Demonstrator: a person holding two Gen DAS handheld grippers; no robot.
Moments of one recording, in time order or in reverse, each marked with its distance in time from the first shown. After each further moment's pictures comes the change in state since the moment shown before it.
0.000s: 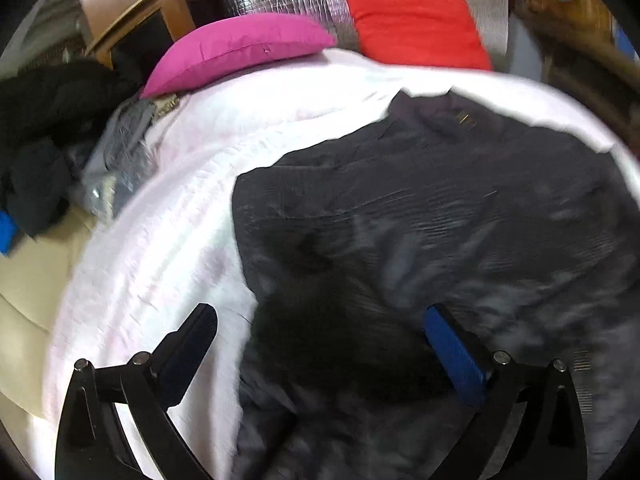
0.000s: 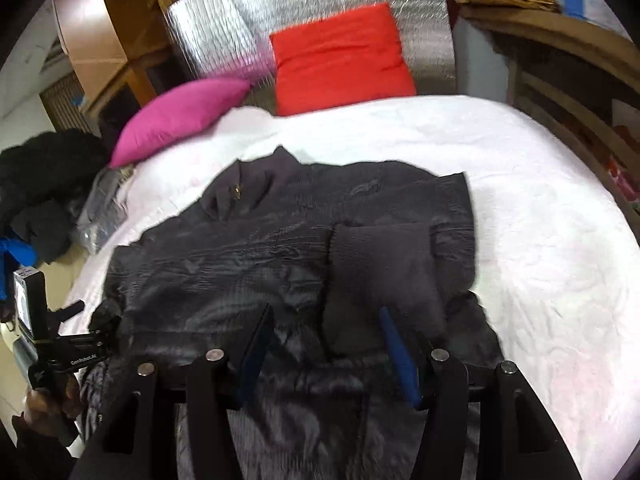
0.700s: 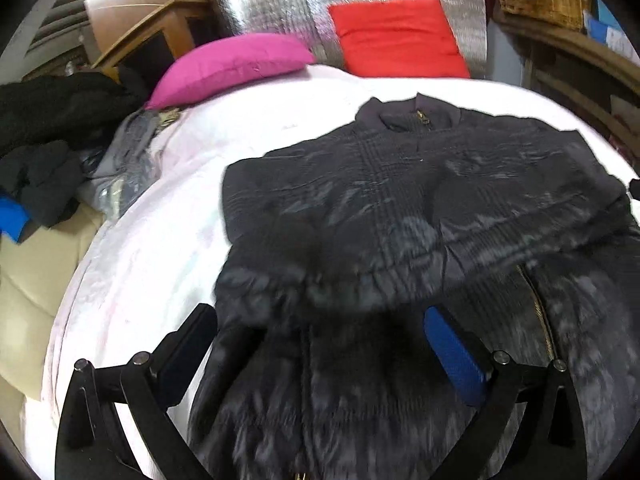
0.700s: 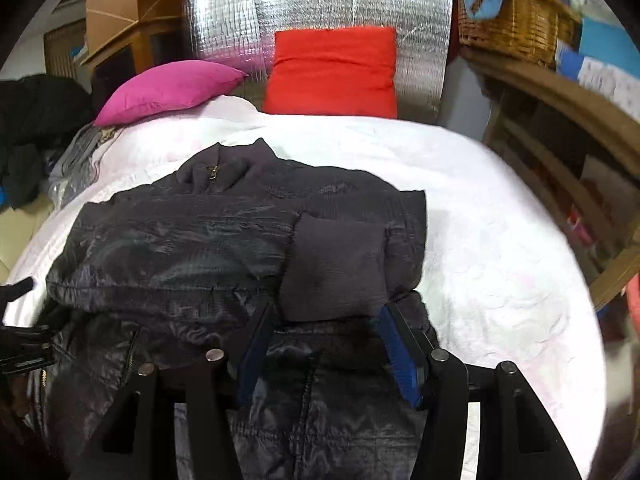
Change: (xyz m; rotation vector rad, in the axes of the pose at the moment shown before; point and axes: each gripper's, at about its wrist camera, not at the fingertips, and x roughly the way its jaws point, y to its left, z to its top) left arm -0.034 -0.028 -0.043 0.044 -0.072 0.053; right arm -0.016 0.015 -0.016 -0.195 -0.020 -0.214
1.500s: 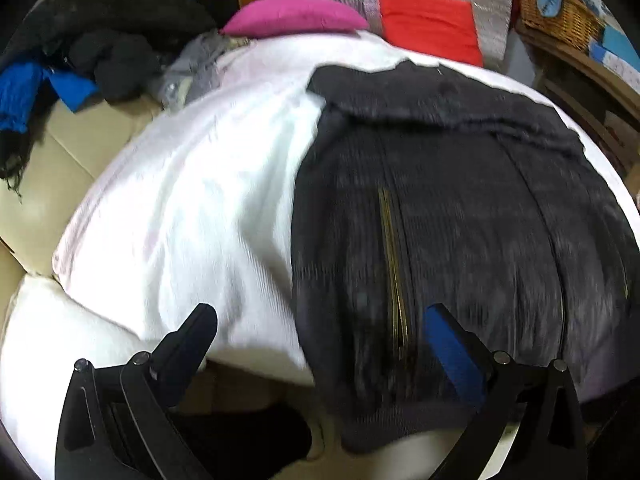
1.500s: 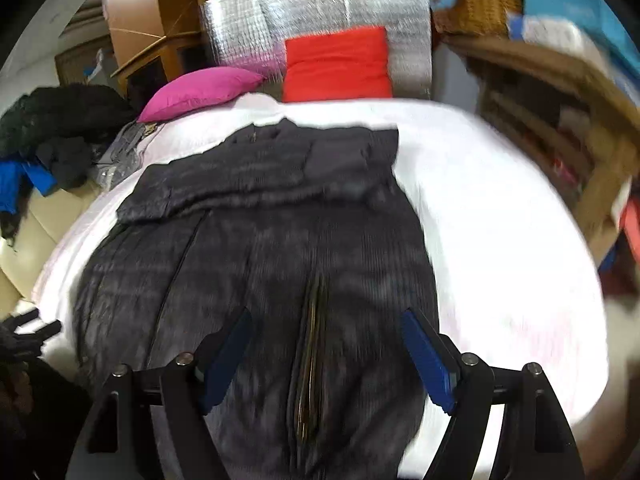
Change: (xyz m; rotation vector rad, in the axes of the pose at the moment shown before) left arm -0.110 0.069 -0.164 -0.134 0.124 -0.048; right arm -0.118 -0.022 -0.140 0.094 0.020 0.141
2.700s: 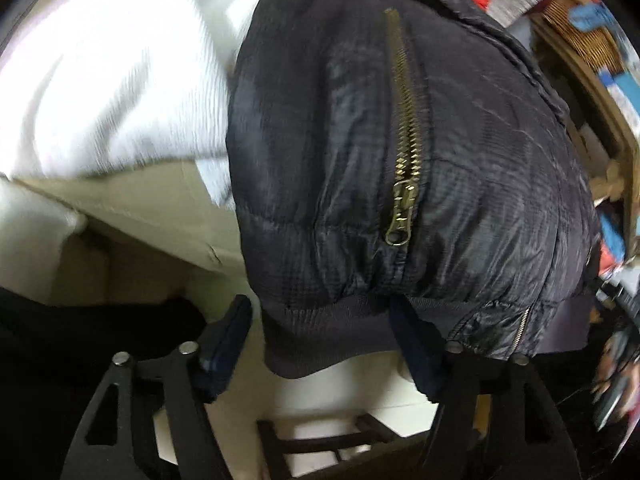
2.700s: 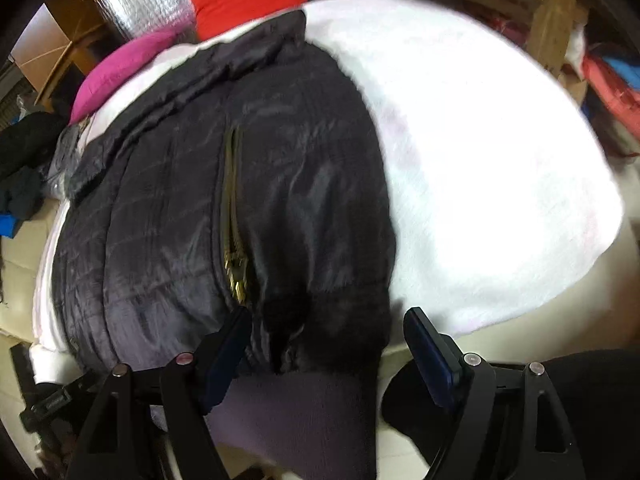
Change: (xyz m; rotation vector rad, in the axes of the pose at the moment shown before) left arm 0.068 0.020 -0.088 -0.230 0.350 -0.361; right arm 0.036 -0.027 -0.082 0.299 0.268 -0.055
